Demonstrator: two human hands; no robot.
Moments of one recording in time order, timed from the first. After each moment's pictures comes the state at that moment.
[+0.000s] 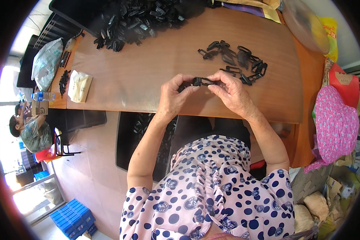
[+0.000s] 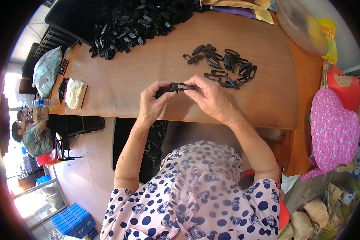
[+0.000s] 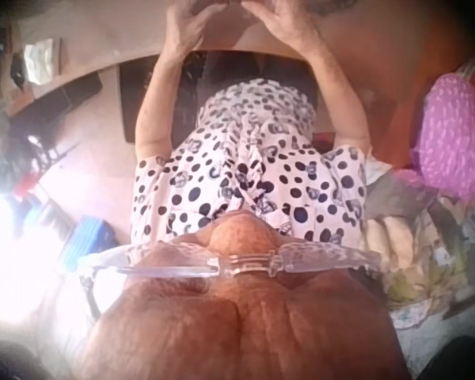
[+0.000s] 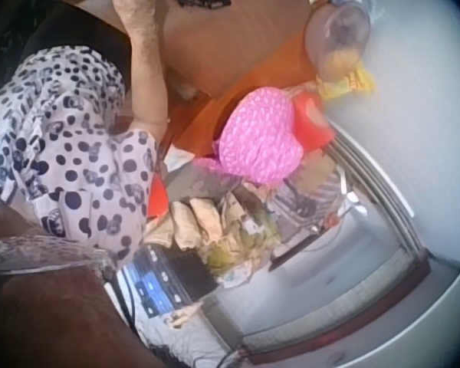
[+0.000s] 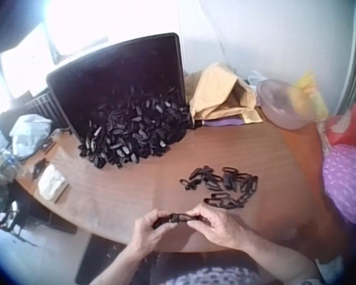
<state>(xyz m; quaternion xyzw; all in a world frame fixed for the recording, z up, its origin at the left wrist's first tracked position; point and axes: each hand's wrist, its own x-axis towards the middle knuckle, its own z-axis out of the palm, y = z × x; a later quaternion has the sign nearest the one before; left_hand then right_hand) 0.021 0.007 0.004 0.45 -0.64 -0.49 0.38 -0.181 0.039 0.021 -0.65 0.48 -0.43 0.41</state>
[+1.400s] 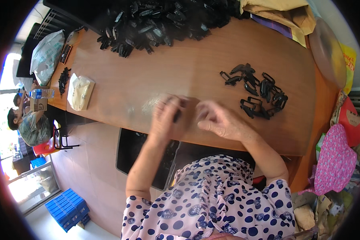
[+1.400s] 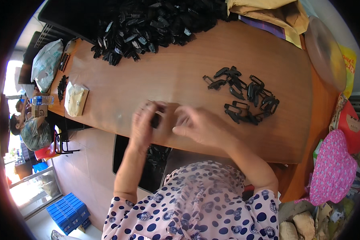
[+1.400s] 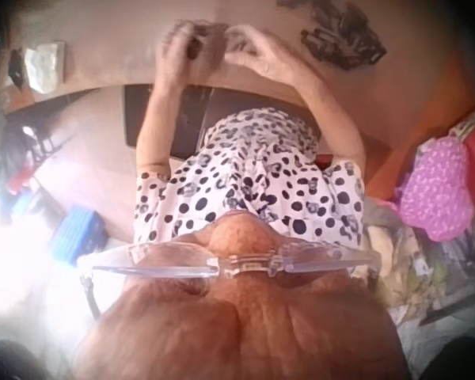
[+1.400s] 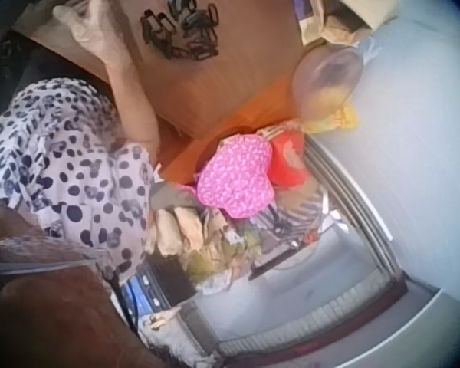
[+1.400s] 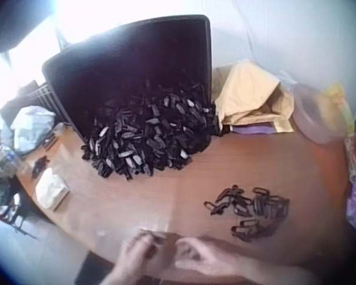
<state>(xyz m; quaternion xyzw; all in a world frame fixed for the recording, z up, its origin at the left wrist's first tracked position) 0.071 -0.034 -0.002 0.50 -0.38 -0.62 0.47 -0.134 -0.024 -0.001 -0.52 0.38 -0.24 0.72</state>
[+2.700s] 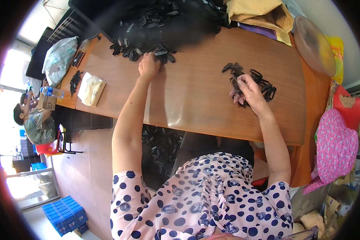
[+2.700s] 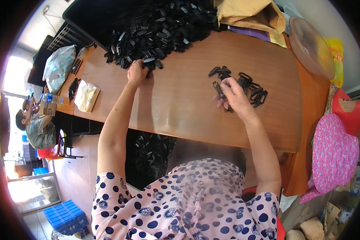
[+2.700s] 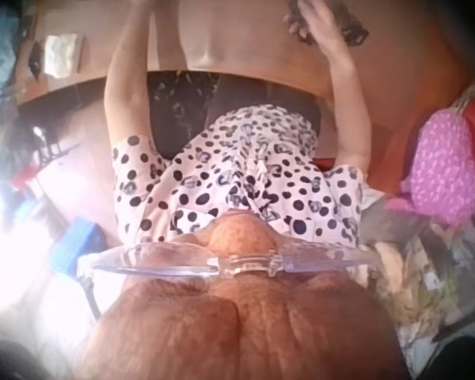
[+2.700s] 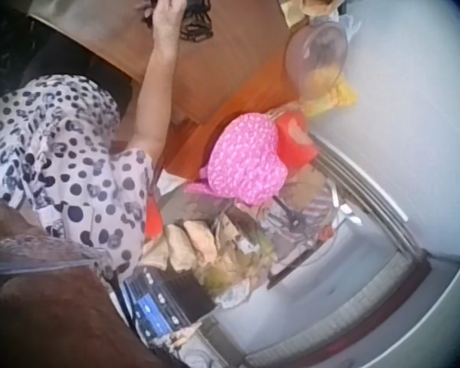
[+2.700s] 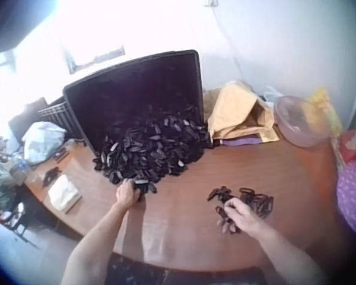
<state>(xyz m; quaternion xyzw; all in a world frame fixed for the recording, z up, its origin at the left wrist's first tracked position) 0.131 -0.201 -0.051 0.66 -0.72 0.00 0.21 -0.222 -0.016 0.005 -0.46 0.51 -0.44 0.57</state>
